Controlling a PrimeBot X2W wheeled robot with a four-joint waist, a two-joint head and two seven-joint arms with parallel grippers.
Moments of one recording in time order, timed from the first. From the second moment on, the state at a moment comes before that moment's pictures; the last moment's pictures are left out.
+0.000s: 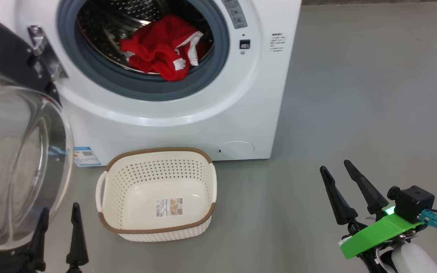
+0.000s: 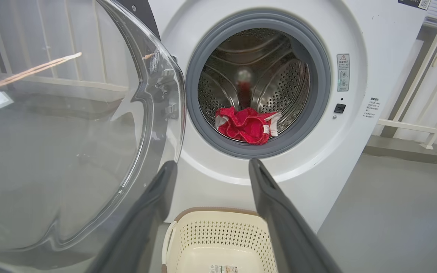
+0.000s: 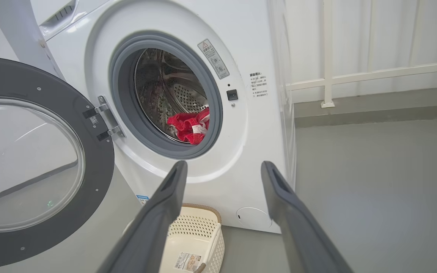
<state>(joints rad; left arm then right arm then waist) 0.02 0.05 0.06 0.11 -0.26 -0.09 -0.26 -0.18 -0.25 0.23 0.22 0.53 0.13 -0.26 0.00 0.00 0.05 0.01</state>
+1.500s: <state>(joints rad) 0.04 0.05 0.06 0.15 -0.23 -0.04 -0.26 -0.18 -0.25 0.29 0.24 0.55 0.13 -0.26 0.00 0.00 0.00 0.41</state>
